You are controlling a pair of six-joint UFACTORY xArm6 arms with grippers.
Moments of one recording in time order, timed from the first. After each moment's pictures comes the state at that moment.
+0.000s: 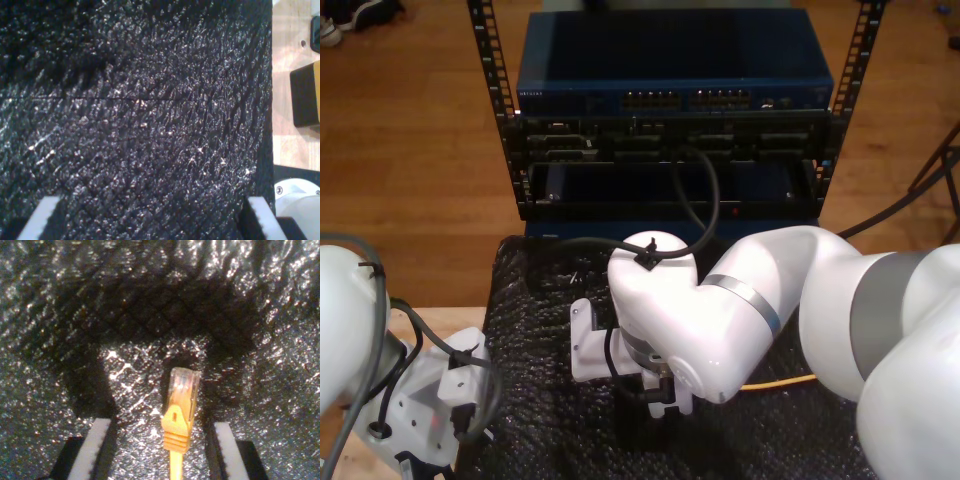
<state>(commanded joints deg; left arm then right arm) 16.7 -29.9 -24.7 -22.5 79.0 -255.5 42.2 1.8 -44.6 -12.4 44.1 -43.8</state>
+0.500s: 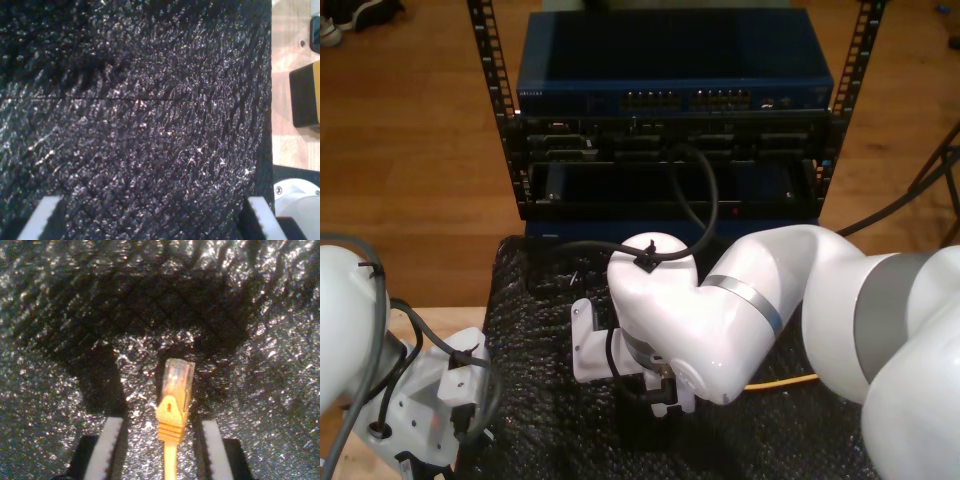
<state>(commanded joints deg) 16.7 -29.9 -24.7 -22.5 79.1 -255.5 42.2 1.4 -44.5 -13.4 44.1 -43.0</state>
